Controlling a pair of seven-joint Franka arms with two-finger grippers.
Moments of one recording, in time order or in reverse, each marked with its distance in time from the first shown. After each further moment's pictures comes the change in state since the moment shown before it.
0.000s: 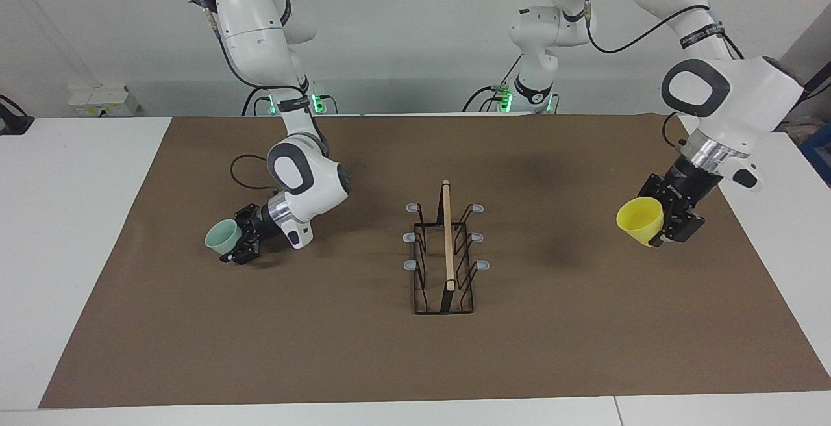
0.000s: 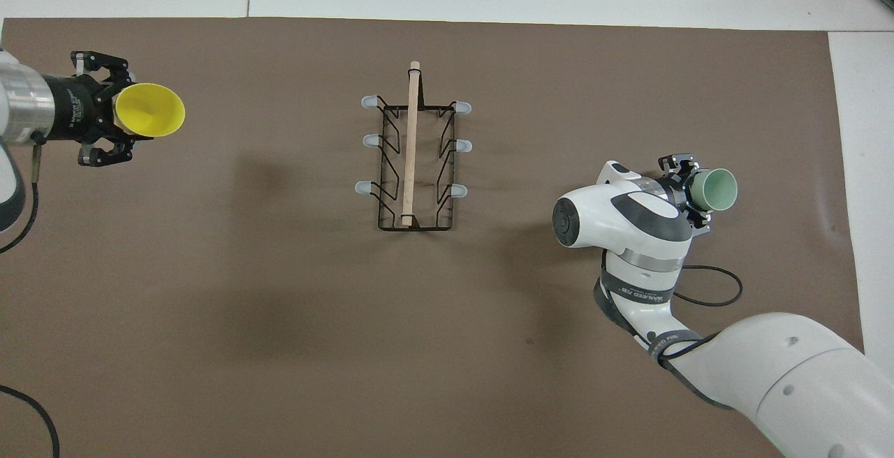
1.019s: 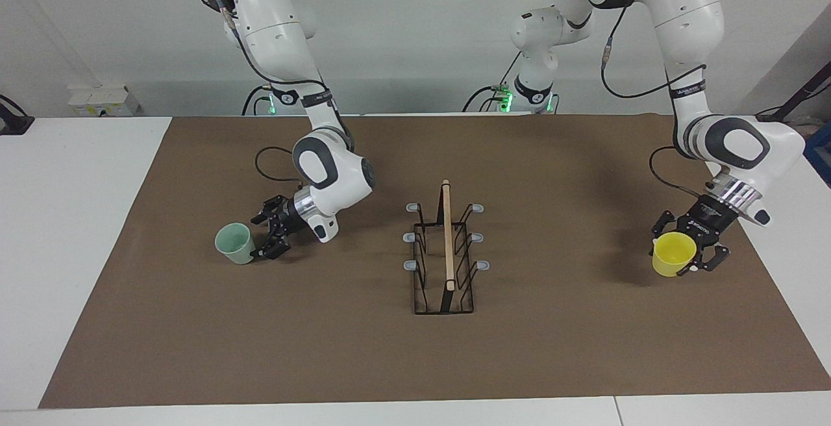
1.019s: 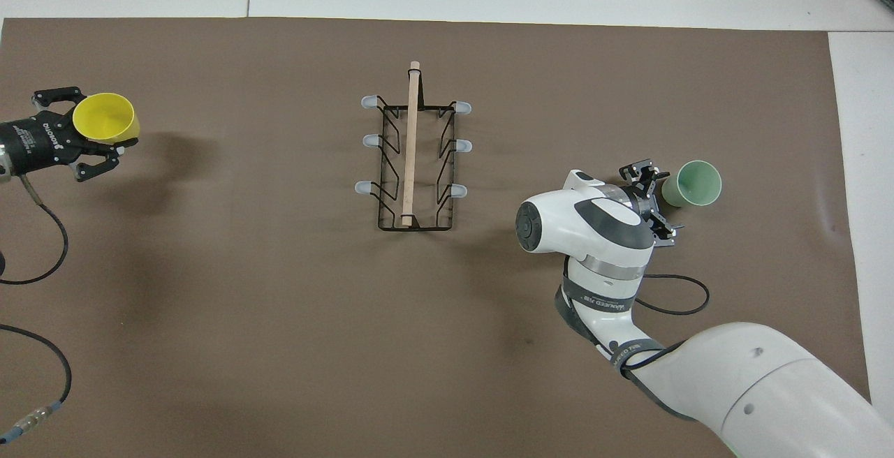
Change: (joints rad) left arm 0.308 0.239 0.003 0.001 -0.860 -0.053 0.460; right arm 0.104 0.003 0.003 0.024 0.113 -0.036 -0.078
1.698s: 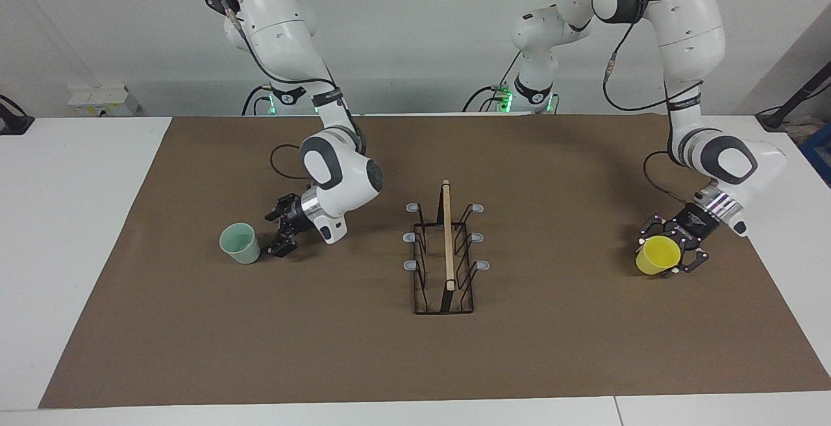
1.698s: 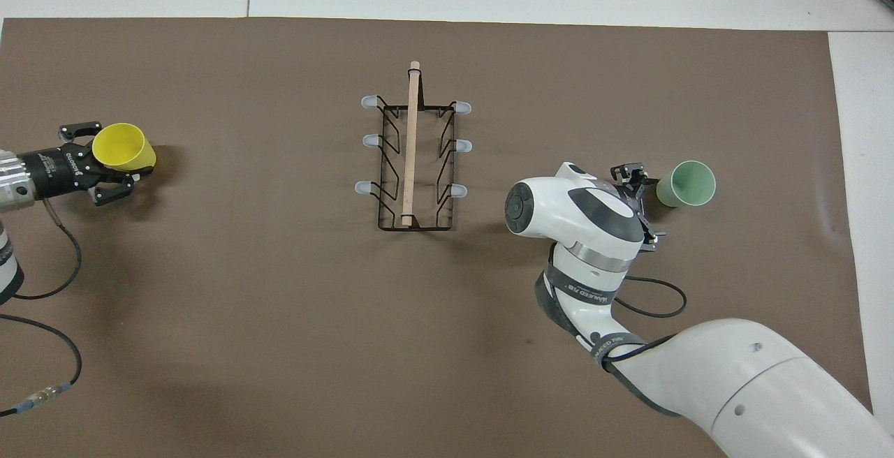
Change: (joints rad) left arm 0.067 0.117 -0.001 -0.017 -0.066 -0.067 -0.031; right arm 0.027 0.016 0.000 0.063 0.162 -0.050 0.000
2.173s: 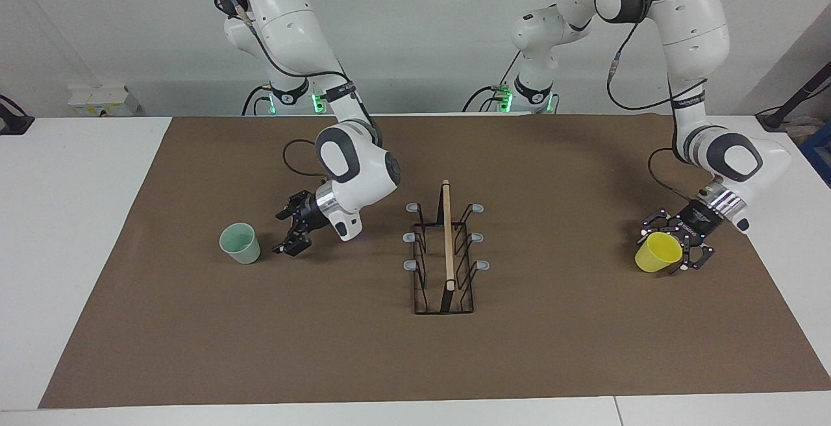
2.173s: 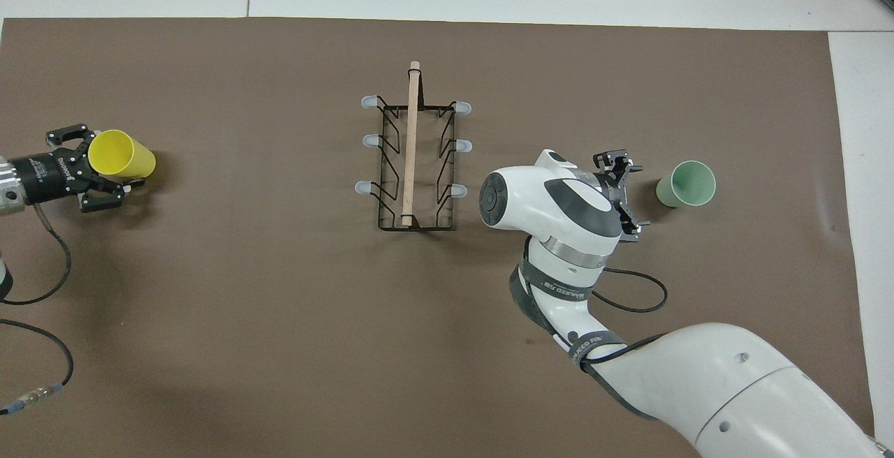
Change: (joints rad) left arm 0.025 0.001 0.001 0.001 0.011 -0.036 -0.010; right arm 0.058 0.013 0.002 0.091 0.058 -0.047 -0.006
